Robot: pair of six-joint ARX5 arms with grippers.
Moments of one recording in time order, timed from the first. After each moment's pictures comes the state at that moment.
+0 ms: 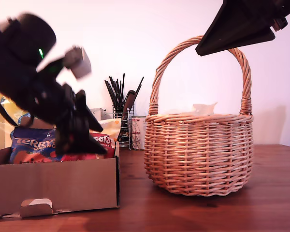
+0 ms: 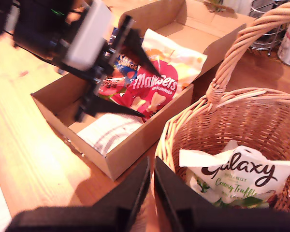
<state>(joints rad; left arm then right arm) -0.46 1.63 0.72 0.32 0.26 0.86 0.63 0.91 0.65 -0.21 -0.23 -0.13</state>
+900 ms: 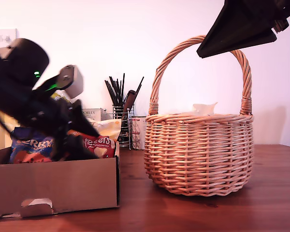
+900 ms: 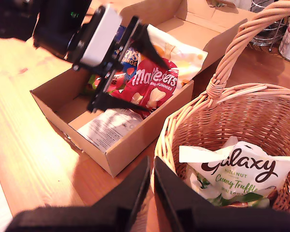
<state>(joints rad) -0.34 1.79 0.80 0.39 0.42 0.94 0.63 0.91 0.65 -0.23 -0.23 -0.13</state>
